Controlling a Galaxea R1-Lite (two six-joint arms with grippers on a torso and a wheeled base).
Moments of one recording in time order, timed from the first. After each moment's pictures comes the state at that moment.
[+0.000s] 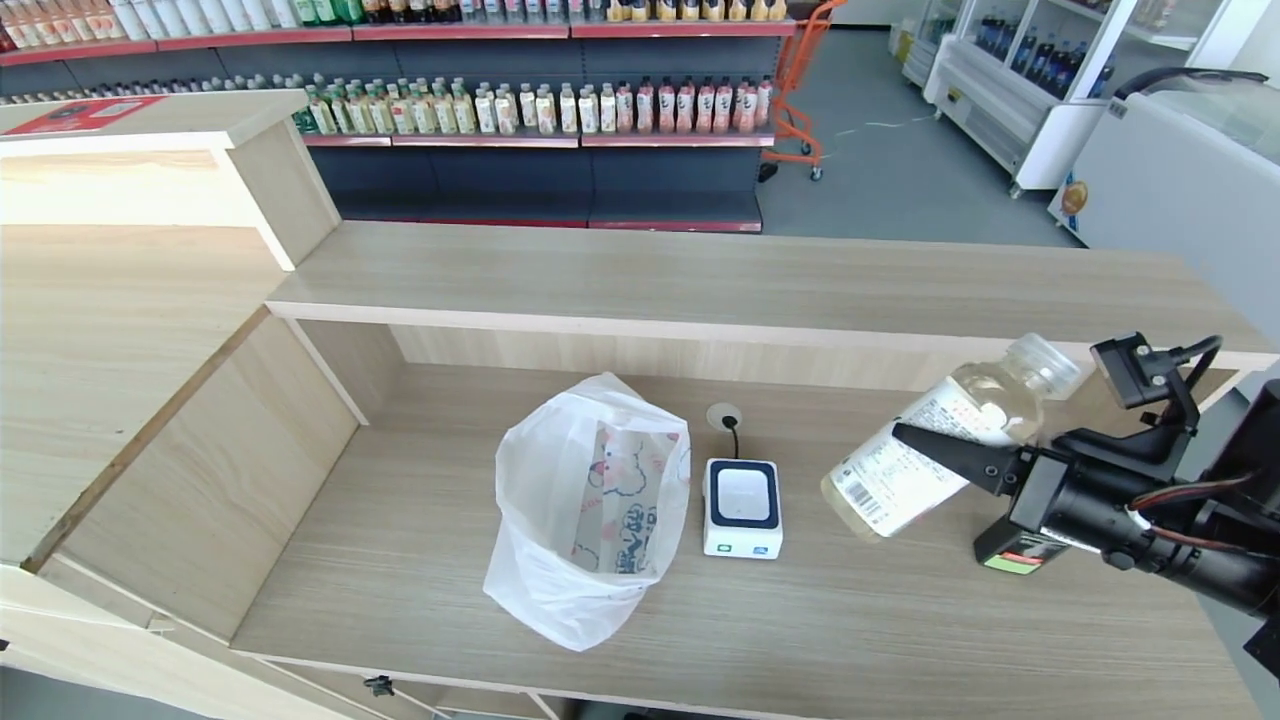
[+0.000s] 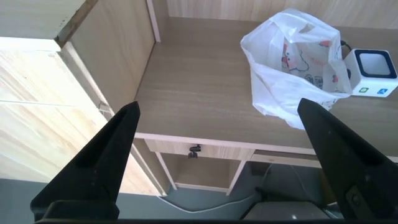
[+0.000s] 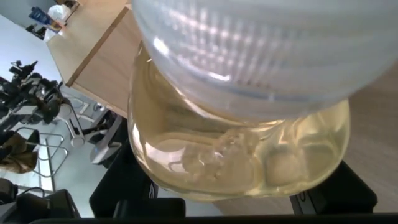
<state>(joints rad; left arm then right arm) 0.00 0.00 0.00 0.00 0.00 0.01 0.17 1.63 -0.33 -1.34 0.65 0.36</state>
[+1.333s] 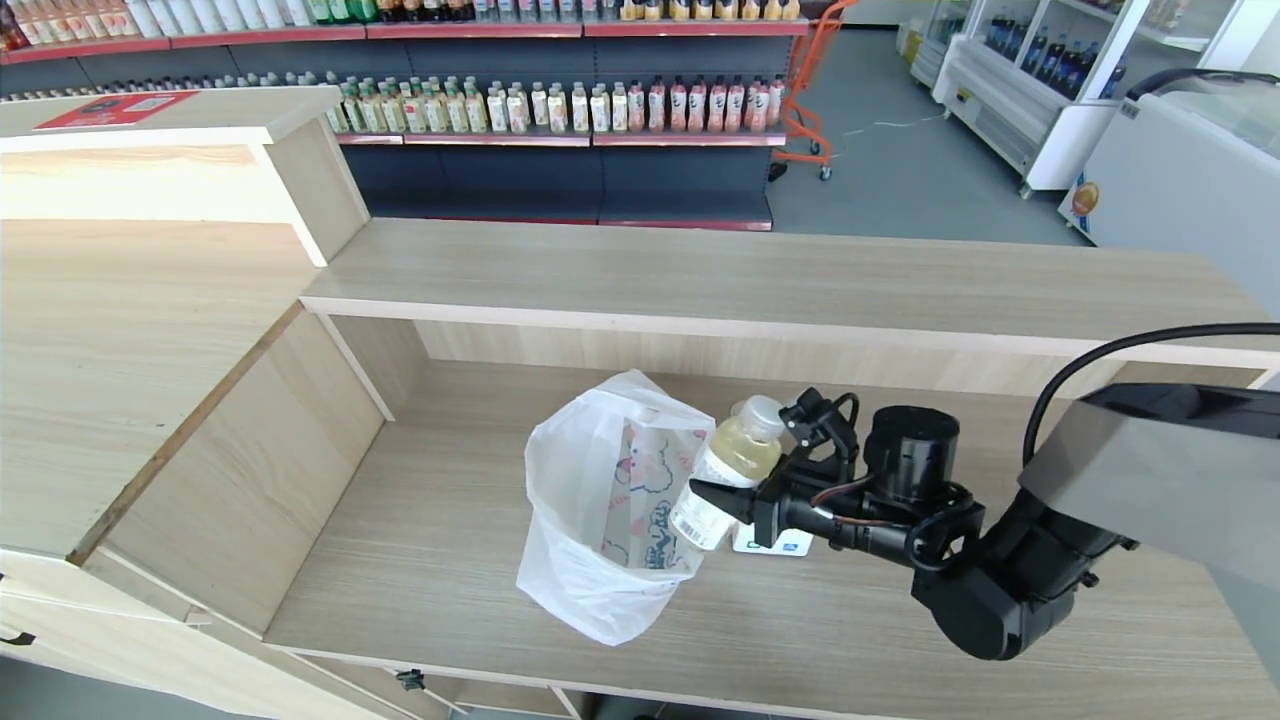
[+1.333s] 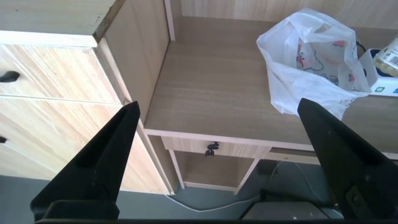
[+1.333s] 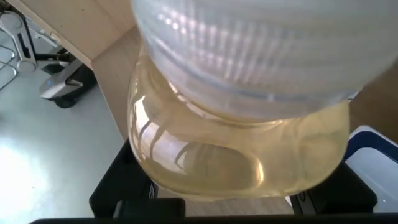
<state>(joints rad) 0.00 0.00 0.00 0.00 0.00 0.01 0.47 2.22 -0.79 -1.33 0.50 -0.01</state>
